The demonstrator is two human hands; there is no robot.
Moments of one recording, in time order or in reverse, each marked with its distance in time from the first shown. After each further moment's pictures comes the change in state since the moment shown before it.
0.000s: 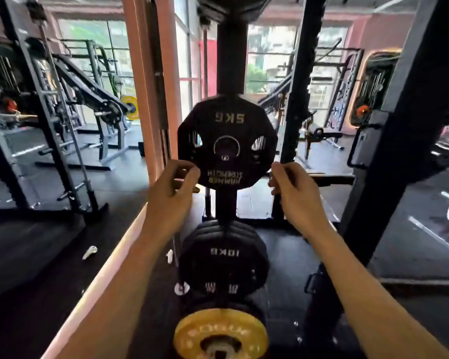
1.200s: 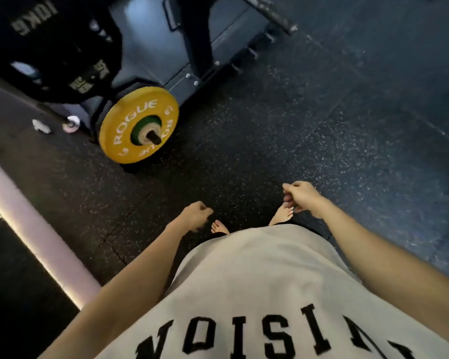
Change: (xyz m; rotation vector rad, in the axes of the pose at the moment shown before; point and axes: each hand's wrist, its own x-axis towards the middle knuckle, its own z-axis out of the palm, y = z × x) left_hand -0.450 -0.249 -0.079 0.807 -1.690 -0.812; right_hand -0.635 0.177 -0.032 -0.050 0.177 1.597
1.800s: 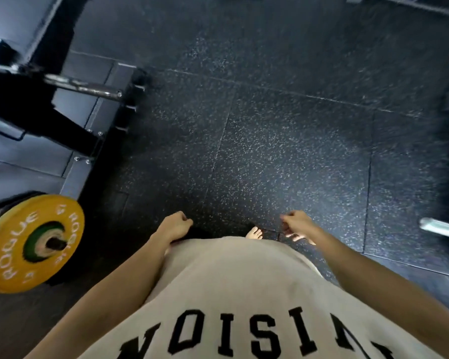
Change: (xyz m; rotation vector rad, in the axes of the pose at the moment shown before) left_hand 0.061 0.312 0.172 0.616 0.002 0.241; right_hand 0.012 0.219 -0.263 0.335 0.189 0.258
